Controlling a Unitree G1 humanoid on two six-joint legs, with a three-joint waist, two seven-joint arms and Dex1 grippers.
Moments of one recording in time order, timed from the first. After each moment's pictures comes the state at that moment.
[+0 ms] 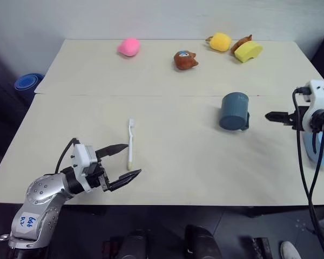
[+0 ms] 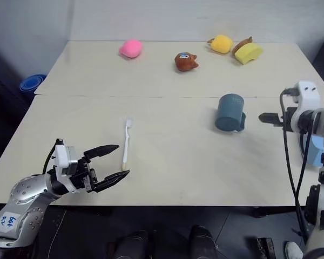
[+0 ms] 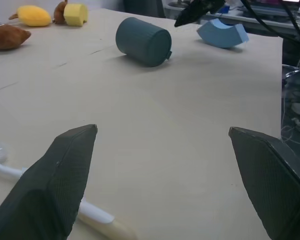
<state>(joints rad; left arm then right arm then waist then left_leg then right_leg) 0.04 0.59 0.19 -0.42 -0.56 0.25 -0.85 -0.96 -0.91 -0.12 0.65 0.29 1.01 0.64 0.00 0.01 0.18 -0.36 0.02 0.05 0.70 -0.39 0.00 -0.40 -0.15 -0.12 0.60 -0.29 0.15</state>
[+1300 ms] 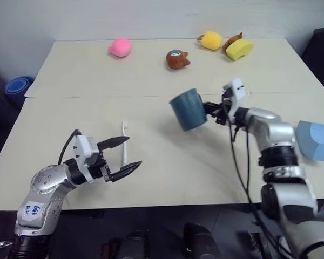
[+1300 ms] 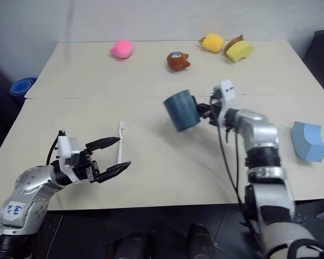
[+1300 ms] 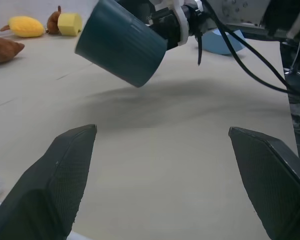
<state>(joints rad) -0.06 0.59 0.16 -0.34 -0.56 0.24 -0.87 -0.95 -0.48 -0.10 0.65 0.25 0.53 0.90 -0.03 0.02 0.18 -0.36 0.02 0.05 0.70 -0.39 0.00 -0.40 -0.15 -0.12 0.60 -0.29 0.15</state>
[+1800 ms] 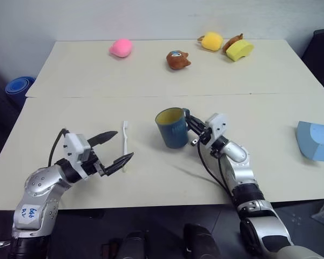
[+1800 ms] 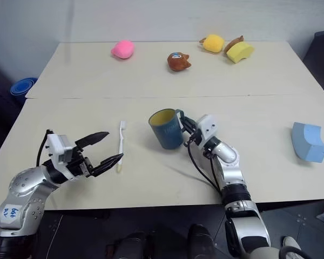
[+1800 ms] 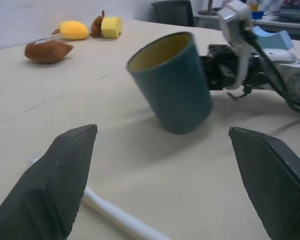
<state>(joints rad) -0.02 0.57 0.25 -0.32 -0.53 0.20 -0.78 -0.59 -0.23 -0.05 0.61 0.15 -0.44 0.74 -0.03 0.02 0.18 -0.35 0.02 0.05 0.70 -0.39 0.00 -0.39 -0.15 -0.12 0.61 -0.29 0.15</state>
